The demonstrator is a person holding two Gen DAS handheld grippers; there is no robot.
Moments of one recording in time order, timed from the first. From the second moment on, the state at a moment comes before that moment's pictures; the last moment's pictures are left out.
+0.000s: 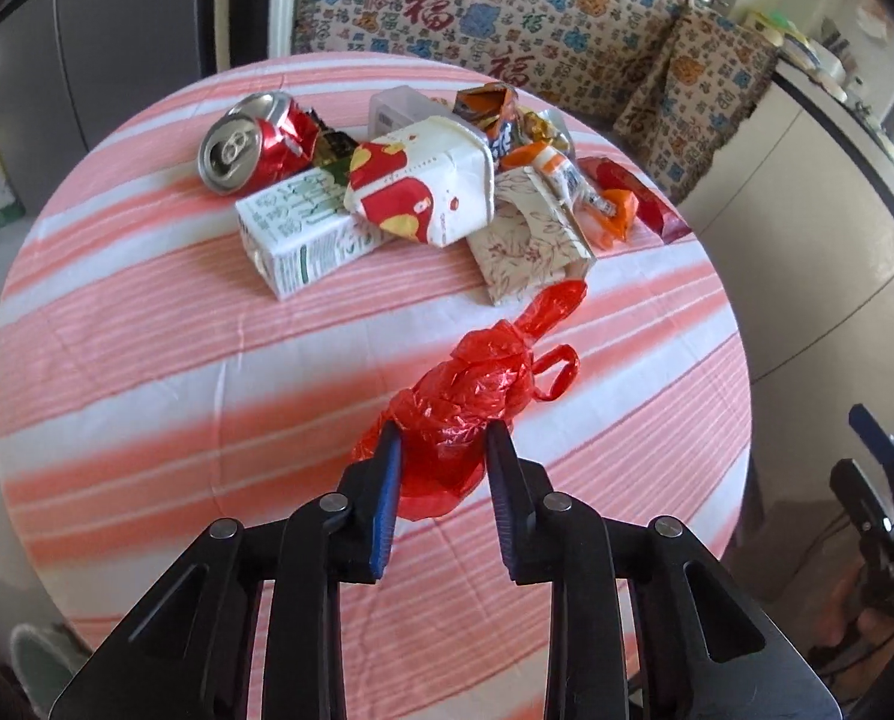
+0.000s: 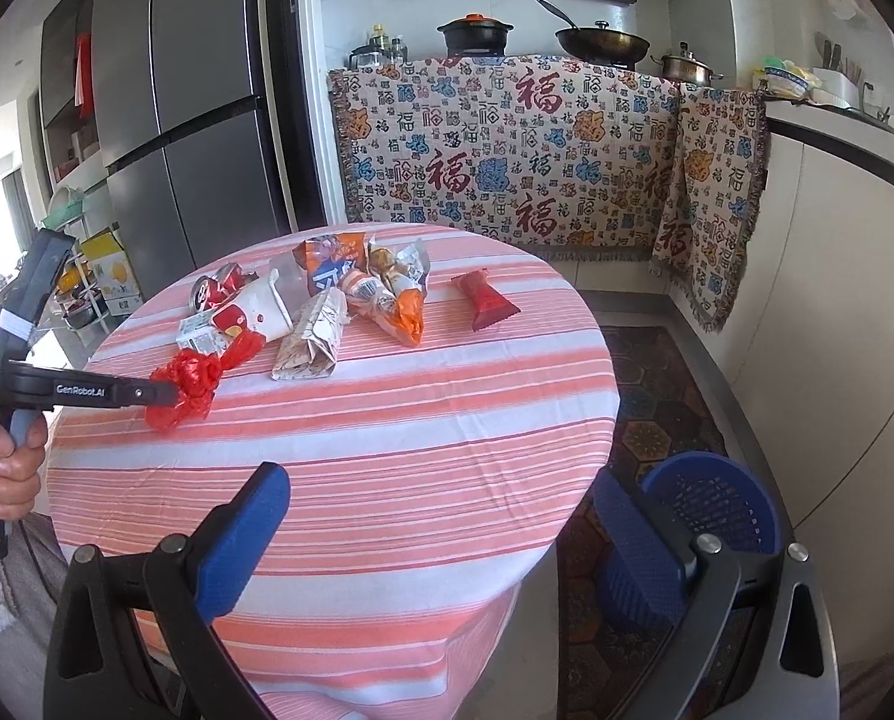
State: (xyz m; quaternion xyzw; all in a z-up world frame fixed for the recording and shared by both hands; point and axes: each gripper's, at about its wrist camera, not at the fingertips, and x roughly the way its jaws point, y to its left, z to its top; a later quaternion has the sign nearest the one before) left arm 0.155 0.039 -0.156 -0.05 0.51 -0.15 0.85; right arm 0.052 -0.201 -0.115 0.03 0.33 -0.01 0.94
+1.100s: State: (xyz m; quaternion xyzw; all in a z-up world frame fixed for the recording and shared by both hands) left arm 0.125 0.053 -0.182 -0.07 0.46 -0.06 0.88; right arm 0.200 -0.153 -0.163 0.08 0.43 0.13 0.89
